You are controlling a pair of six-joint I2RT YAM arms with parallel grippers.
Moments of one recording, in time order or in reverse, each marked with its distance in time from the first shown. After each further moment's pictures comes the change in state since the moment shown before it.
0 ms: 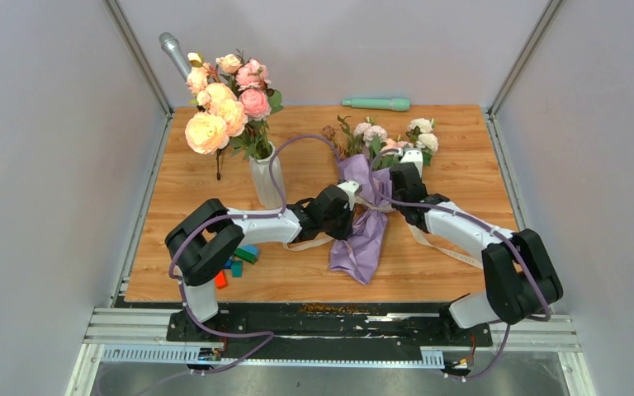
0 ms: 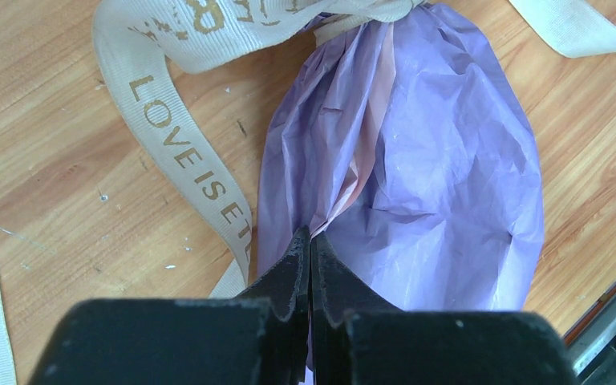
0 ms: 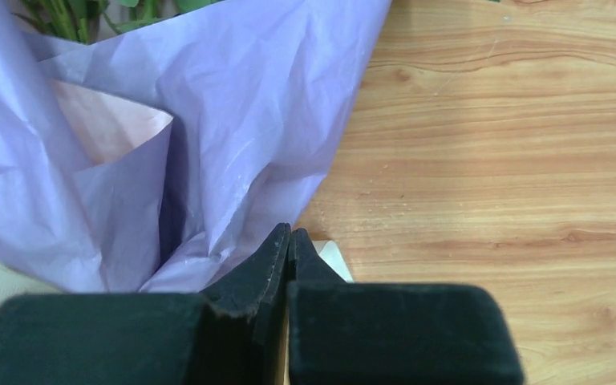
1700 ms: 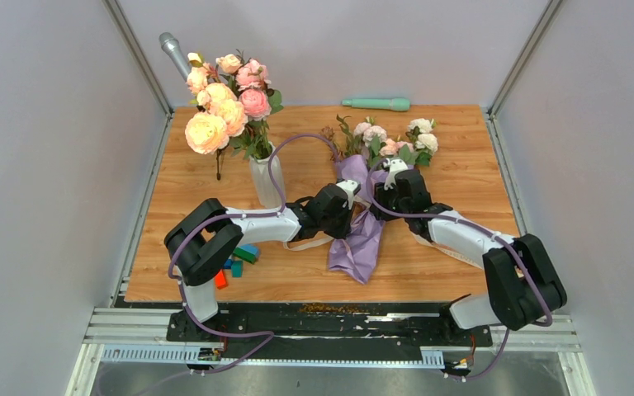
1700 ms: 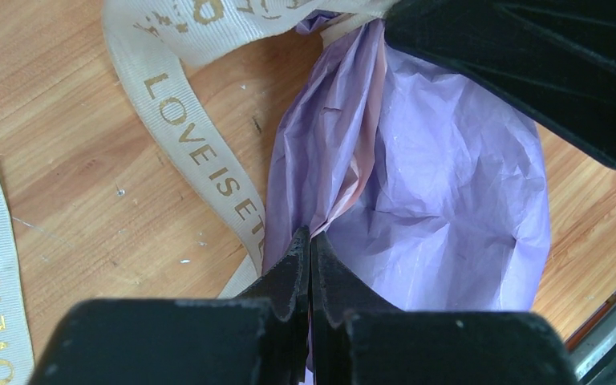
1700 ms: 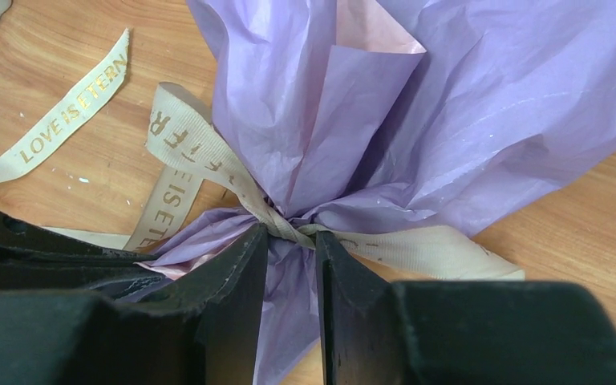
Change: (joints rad) left arm 0.010 -0.003 0.007 -0.028 -0.004 0.008; right arm -0.035 -0.056 -0.119 0.145 -0.563 -0.064
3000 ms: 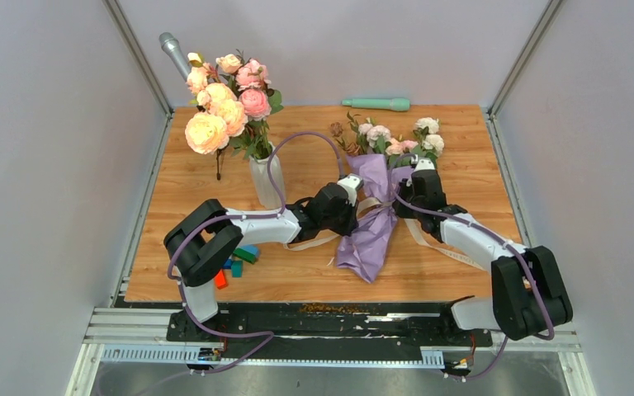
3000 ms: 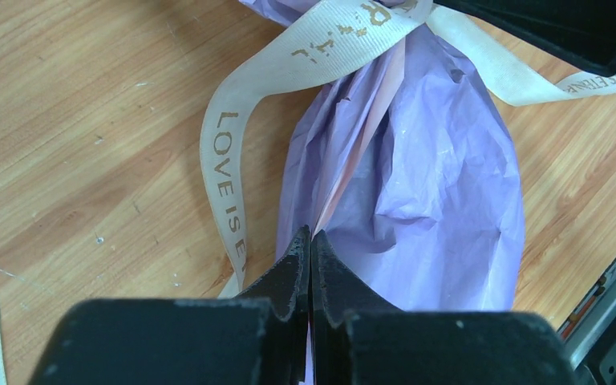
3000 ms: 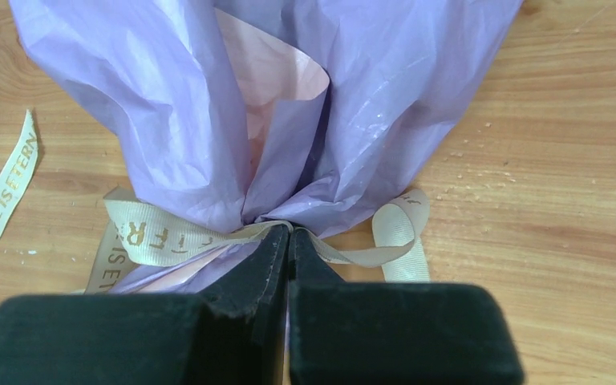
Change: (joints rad) left arm 0.003 -0.006 -0.014 0.120 0.002 -0.006; right arm -0.108 -0.049 -0.016 -0.061 0.150 0.150
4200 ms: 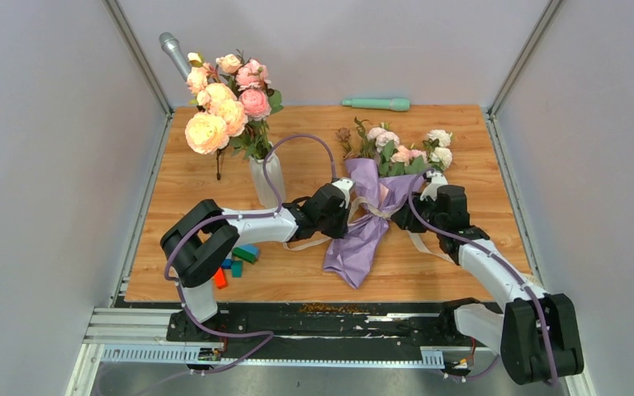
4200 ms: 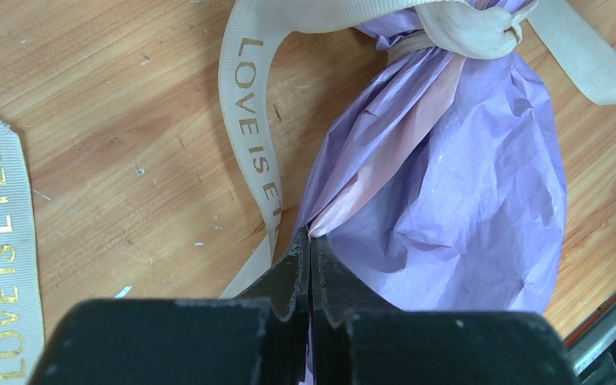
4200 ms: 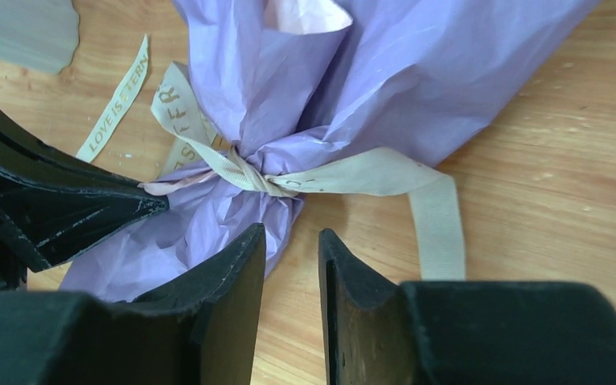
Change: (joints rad) left arm 0.011 -0.019 -0.007 -0.130 -0.022 -0.038; right arm -0.147 -0.283 -0.177 -0.012 -0.382 -0.031
